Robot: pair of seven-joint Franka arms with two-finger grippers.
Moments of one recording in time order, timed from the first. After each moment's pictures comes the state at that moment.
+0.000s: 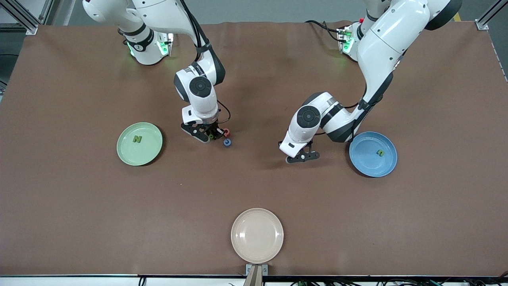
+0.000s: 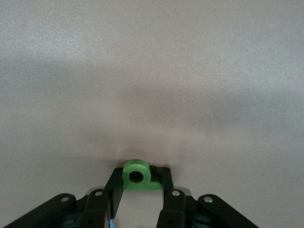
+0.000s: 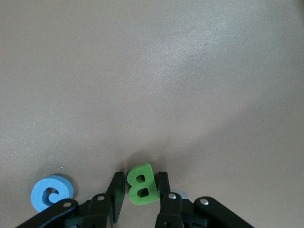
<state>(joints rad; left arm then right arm) -0.17 0.70 -0.49 -1.85 0.40 2.42 -1.02 1.05 0.48 -0.36 -2.18 0.13 2.64 1.16</state>
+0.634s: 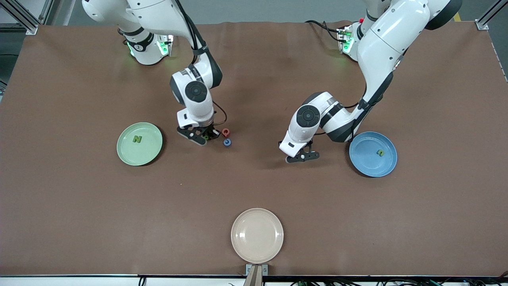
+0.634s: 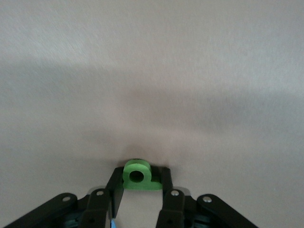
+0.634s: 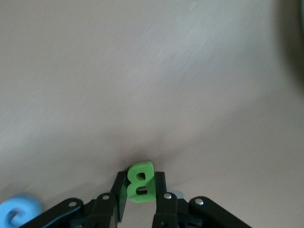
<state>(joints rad) -0.16 0.69 -0.49 -1.85 0.41 2.42 -1.02 0.96 0.46 -0.36 -2.17 0.13 2.53 0.97</state>
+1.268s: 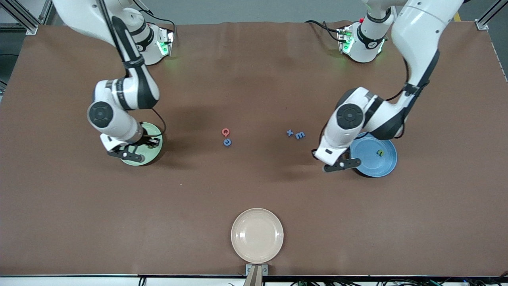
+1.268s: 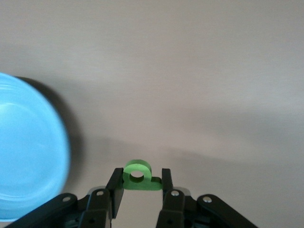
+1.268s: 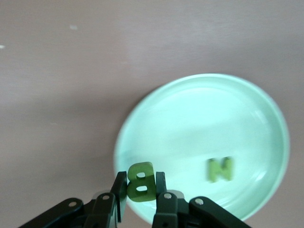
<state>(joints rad) 0.09 0.48 -0.54 -1.94 0.41 2.30 -0.84 0.53 0.28 -0.38 -2.22 0.13 2.36 0.26</state>
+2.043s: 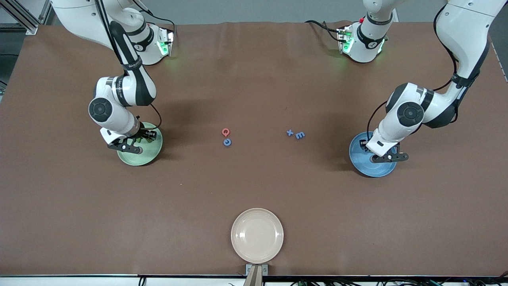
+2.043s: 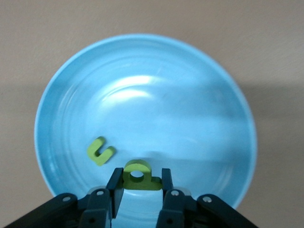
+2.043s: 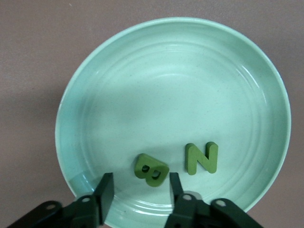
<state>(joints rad) 0.53 0.41 -0.64 -2.25 0.57 2.46 -0.56 0.52 0.28 -0.36 -2.36 0.13 2.48 0.24</state>
